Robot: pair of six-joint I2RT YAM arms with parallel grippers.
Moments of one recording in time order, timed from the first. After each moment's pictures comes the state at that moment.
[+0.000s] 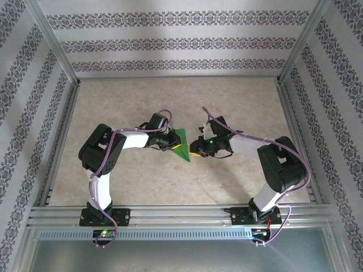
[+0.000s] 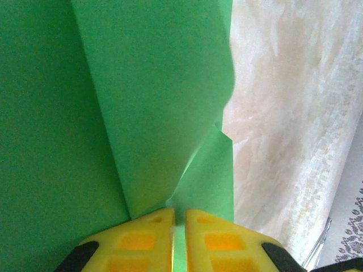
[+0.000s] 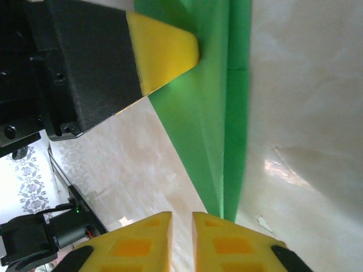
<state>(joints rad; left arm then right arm) -0.48 1.95 1.03 0.01 0.53 -0.87 0.45 1.67 0.82 -0.18 -0.73 0.68</state>
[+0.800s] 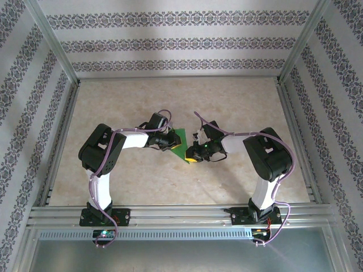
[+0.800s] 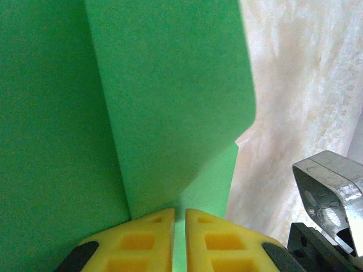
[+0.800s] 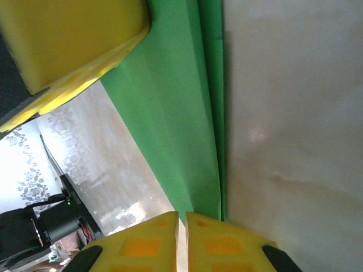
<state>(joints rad) -0.48 1.95 1.03 0.01 0.53 -0.87 0.48 1.82 0.82 -0.10 -0.79 0.71</state>
